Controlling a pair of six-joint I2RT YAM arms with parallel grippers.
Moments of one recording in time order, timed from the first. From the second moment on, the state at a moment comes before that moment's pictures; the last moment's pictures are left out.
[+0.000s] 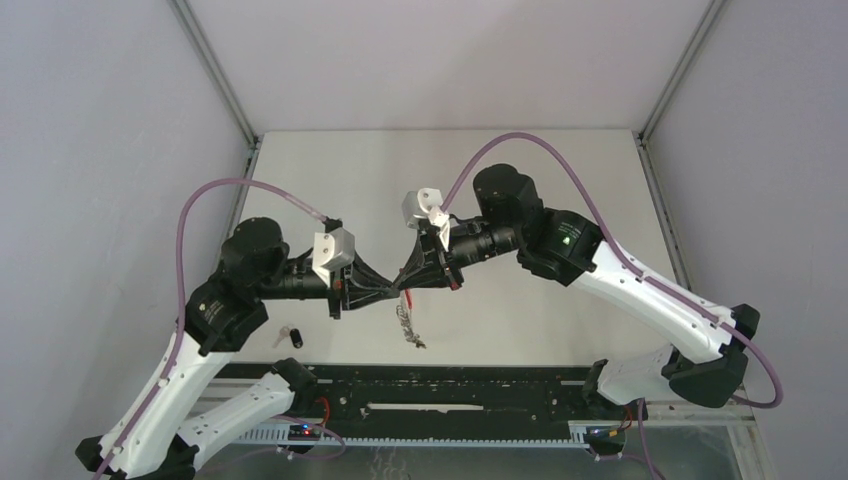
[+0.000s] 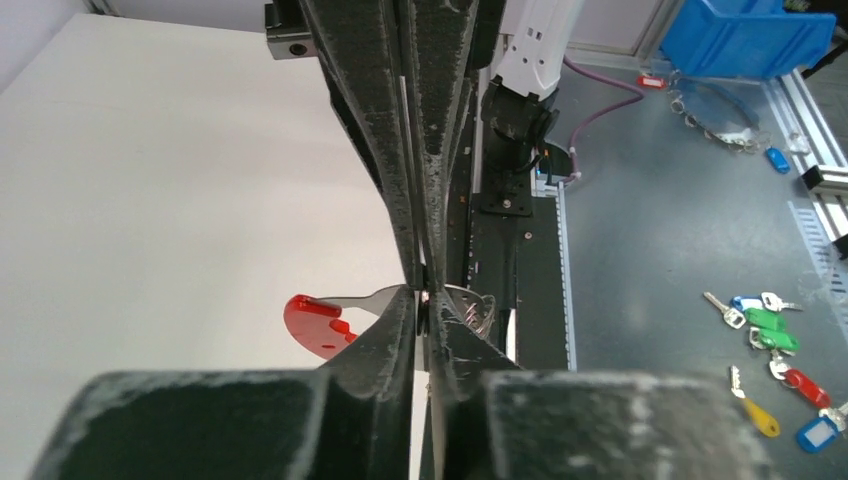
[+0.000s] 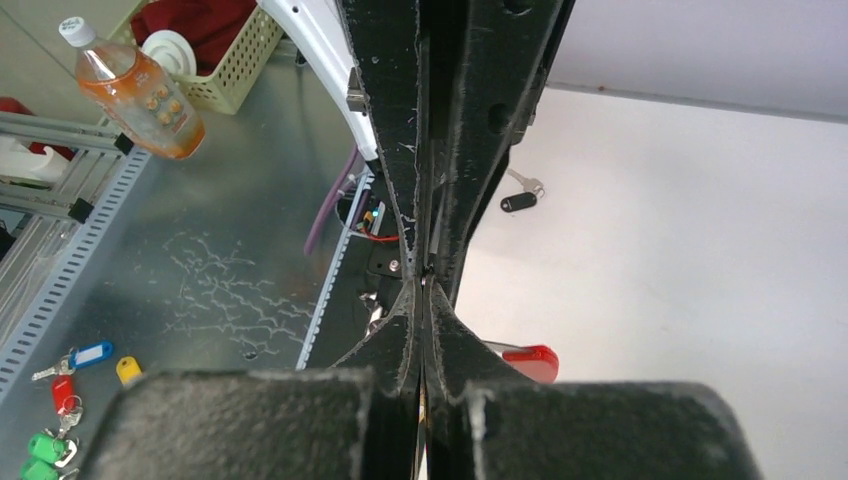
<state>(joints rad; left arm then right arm) -0.63 0.74 1.12 -0.62 0.84 0.12 1.01 1.36 1.55 -0.51 -0.77 -0.17</state>
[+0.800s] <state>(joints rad) -0.63 0.68 1.12 -0.53 0.84 0.09 0.96 1.12 0.91 0.69 -0.69 0.44</state>
